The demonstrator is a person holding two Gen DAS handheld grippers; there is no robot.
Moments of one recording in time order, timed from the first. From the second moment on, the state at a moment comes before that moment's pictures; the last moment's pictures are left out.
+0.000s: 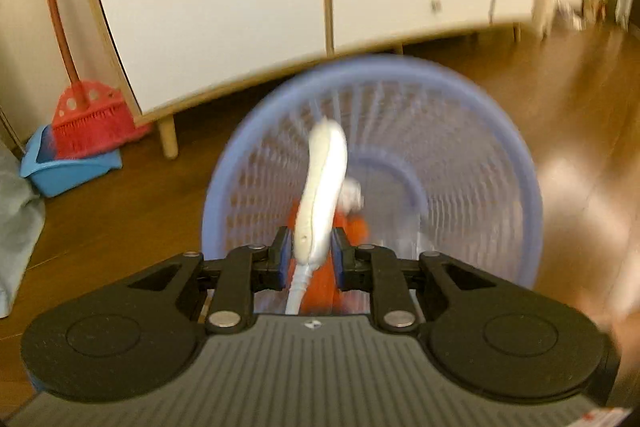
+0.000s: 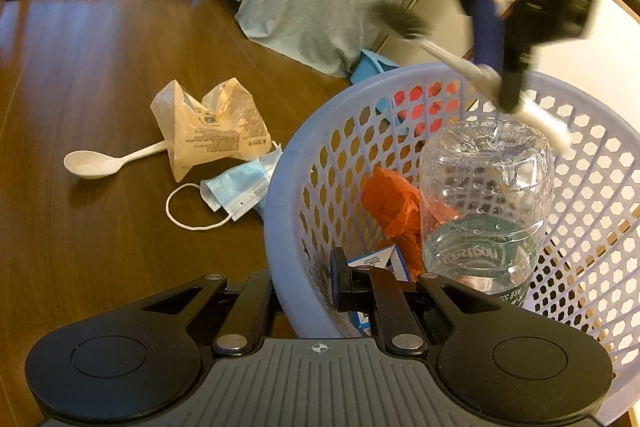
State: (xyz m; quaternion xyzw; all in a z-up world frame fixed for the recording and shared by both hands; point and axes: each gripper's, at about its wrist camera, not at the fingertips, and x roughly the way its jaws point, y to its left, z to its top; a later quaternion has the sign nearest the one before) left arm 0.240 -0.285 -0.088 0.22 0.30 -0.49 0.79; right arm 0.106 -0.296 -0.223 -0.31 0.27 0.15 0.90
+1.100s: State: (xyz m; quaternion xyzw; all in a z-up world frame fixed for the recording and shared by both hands) left arm 0.232 -0.057 -0.209 0.10 0.41 -0.24 0.87; right arm 0.103 -0.296 -0.223 -0.32 0.27 0.15 0.90
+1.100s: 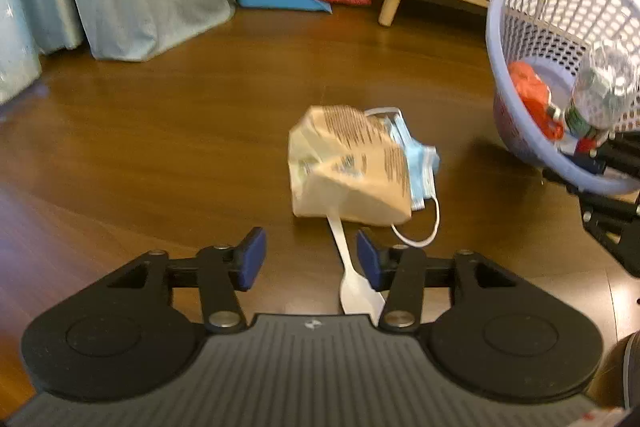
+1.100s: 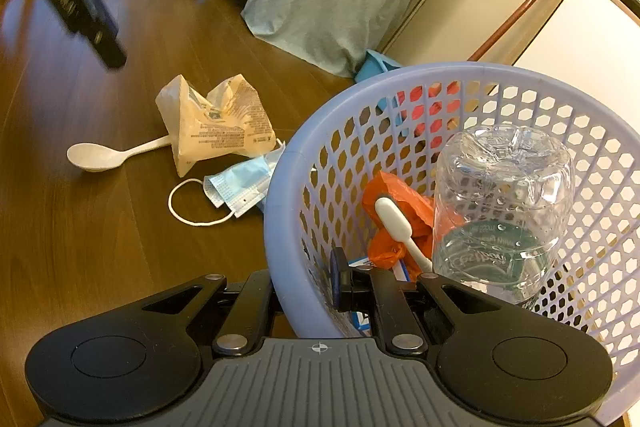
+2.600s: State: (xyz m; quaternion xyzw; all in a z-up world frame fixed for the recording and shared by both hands) left arm 0.155 -0.052 -0.272 0.14 0.47 -0.22 0.84; right arm 0.103 -0.296 -0.224 -0.32 0.27 0.15 0.90
